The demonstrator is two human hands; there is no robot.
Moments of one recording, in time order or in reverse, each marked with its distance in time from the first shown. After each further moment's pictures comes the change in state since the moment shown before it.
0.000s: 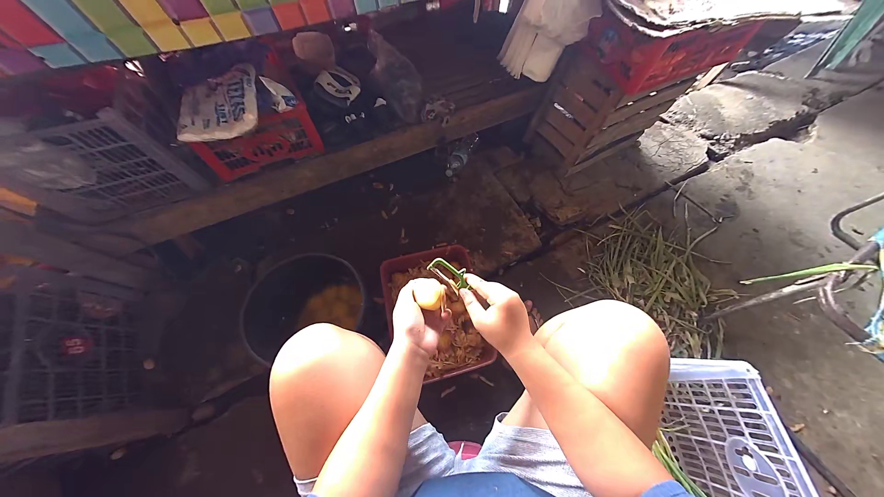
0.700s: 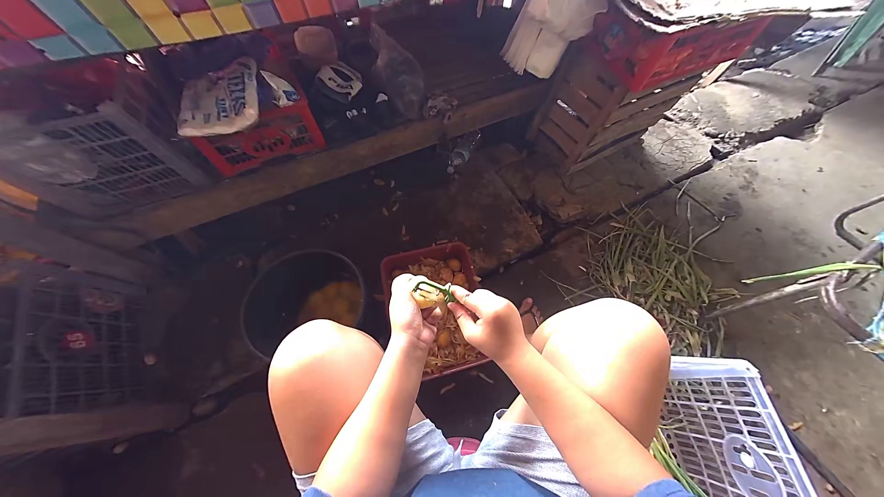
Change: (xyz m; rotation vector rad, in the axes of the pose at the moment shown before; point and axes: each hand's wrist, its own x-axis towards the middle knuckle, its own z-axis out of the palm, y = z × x) left_hand 0.003 -0.004 -0.002 0.066 0.005 0.149; right_hand -0.012 0.001 0.009 -0.106 0.034 -0.223
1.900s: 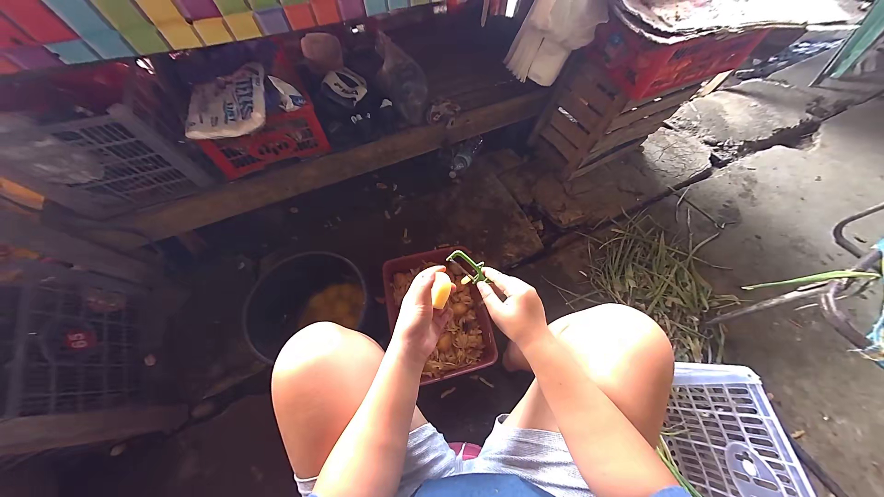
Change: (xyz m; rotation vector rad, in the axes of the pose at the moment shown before) left_hand -0.005 0.009 -0.006 0.185 -0.281 -0.023; right_hand 0.017 0.019 -0.024 0.116 -0.050 0.290
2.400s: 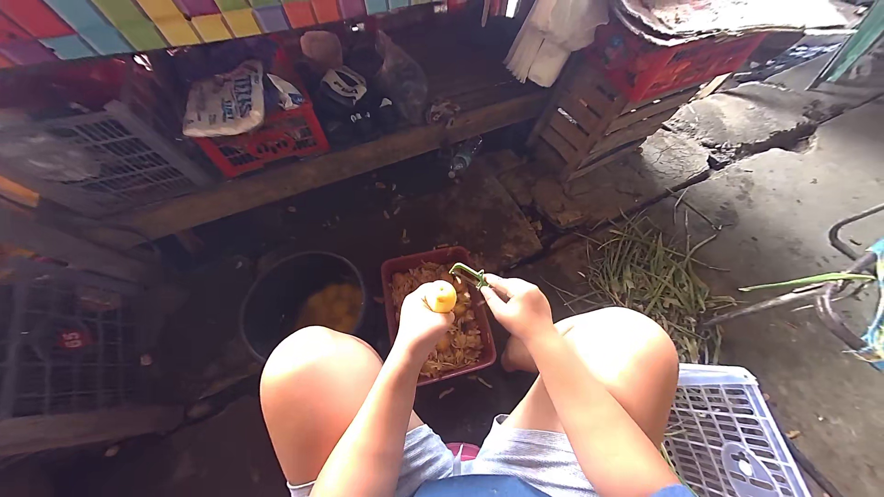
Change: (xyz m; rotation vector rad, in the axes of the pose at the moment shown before) left_hand -0.005 -0.003 -0.010 0.785 0.037 0.248; right_hand 0.004 0.003 -0.013 -0.178 -0.158 0.088
